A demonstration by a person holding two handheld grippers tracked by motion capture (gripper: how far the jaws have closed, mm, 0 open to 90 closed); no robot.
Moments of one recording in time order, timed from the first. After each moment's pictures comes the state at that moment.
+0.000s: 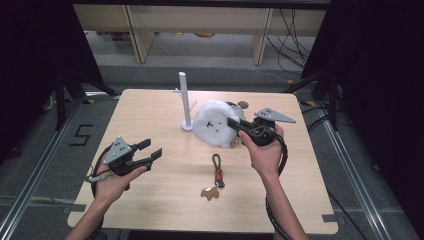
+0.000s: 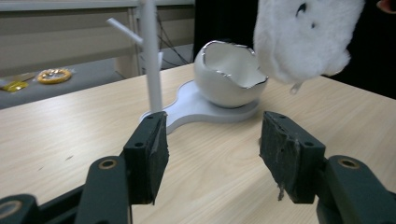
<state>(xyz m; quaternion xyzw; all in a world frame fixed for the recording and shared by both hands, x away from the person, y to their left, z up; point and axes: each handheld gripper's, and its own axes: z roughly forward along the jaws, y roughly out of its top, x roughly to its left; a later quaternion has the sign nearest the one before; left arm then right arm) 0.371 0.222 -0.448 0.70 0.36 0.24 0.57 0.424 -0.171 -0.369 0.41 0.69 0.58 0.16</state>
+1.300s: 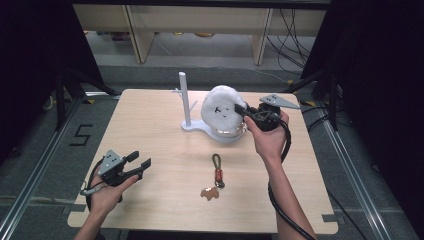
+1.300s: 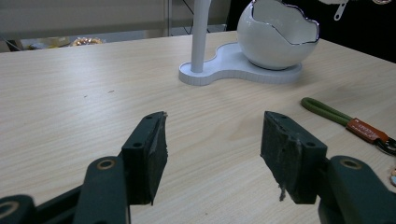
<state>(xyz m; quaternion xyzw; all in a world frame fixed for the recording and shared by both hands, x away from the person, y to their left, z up) 0.361 0.247 -0.491 0.69 0.42 0.25 0.54 0.456 -0.183 -0.355 0.42 0.68 0.57 0.20</state>
